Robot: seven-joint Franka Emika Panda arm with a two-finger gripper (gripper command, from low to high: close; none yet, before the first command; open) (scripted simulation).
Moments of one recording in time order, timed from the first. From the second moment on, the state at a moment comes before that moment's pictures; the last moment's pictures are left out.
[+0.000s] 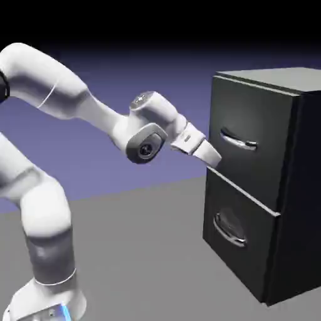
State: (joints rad) arm 0.04 -0.59 -0.04 -2.80 -0.12 3.02 0.64
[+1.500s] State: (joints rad) arm 0.55 -0.89 -0.65 -2.71 -2.07 2.78 -1.09
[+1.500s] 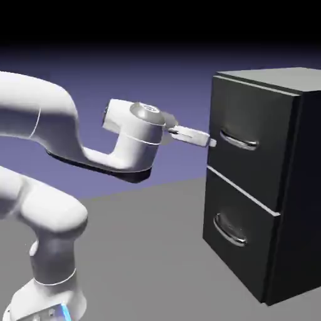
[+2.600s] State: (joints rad) arm 0.68 -0.96 -0.82 -2.68 -2.90 2.72 -1.65
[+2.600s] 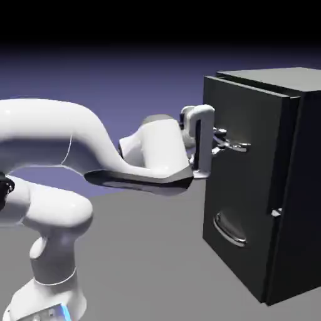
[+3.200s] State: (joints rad) arm 0.06 -1.44 -0.48 -2.97 -2.89 3.17 -1.50
